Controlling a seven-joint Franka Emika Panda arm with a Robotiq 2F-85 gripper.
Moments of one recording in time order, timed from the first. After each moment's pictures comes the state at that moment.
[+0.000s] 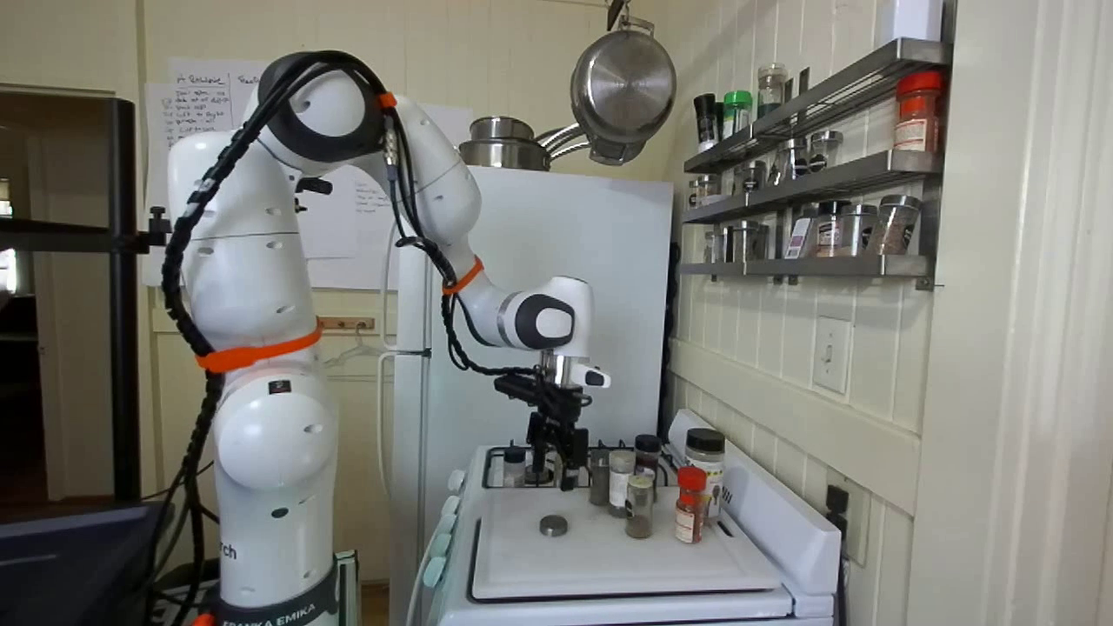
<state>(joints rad) 0.13 -0.18 0.14 -2.60 -0.06 2.30 0.12</state>
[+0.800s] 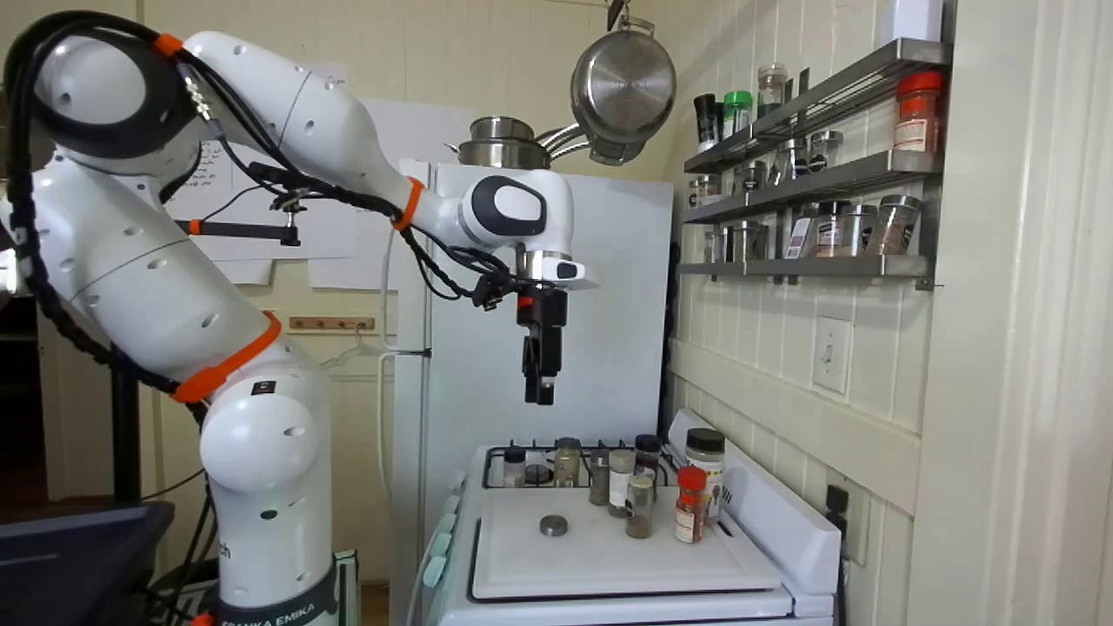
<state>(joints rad) 0.01 -0.68 0.13 -2.57 -0.16 1.78 0.33</state>
